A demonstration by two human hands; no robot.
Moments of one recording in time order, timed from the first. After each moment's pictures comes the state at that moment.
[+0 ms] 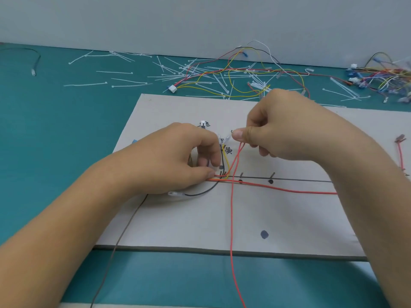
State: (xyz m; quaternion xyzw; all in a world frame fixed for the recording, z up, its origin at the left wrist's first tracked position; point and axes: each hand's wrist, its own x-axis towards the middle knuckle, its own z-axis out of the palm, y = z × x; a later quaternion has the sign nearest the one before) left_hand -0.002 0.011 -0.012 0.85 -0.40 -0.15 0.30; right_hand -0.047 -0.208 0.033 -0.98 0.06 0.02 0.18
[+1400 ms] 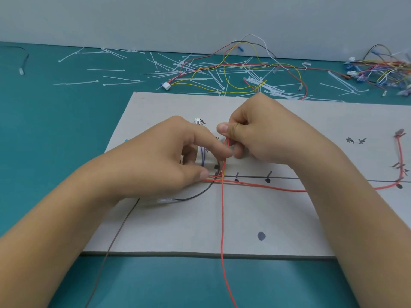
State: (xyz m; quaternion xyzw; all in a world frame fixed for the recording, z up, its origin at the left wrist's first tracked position) left_hand -0.009 0.009 -0.003 0.81 -0.39 -0.21 0.38; right_hand -0.031 -0.204 -0.001 -0.95 0.04 0.03 0.29
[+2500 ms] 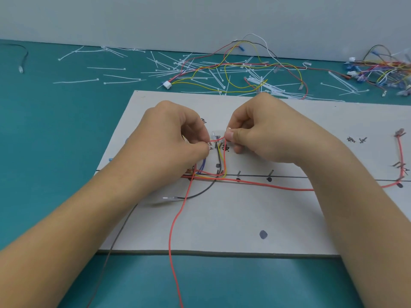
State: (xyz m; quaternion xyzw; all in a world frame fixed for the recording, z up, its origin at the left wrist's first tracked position) left_hand -0.011 -0.006 -0.010 0.89 -0.21 -0.04 0.40; right_hand -0.033 -0.208 0.002 -0.95 0.03 0.04 0.29
